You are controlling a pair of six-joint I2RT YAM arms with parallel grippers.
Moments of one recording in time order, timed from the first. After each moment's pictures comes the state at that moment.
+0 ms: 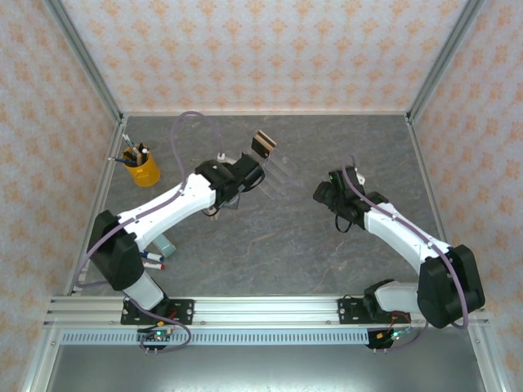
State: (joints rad) left arm -0.71 1.63 1.41 -1.22 -0.59 -0.62; right arm 0.39 1.27 0.79 -0.48 0.15 0.85
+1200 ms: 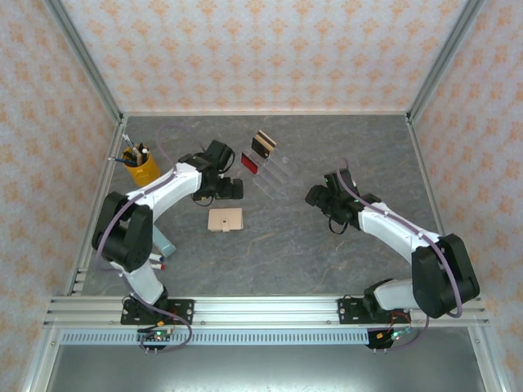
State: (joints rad) left arm -0.38 1.73 1.26 -0.78 -0.03 -0.47; right arm 0.41 1.34 0.75 -0.37 0.02 0.89
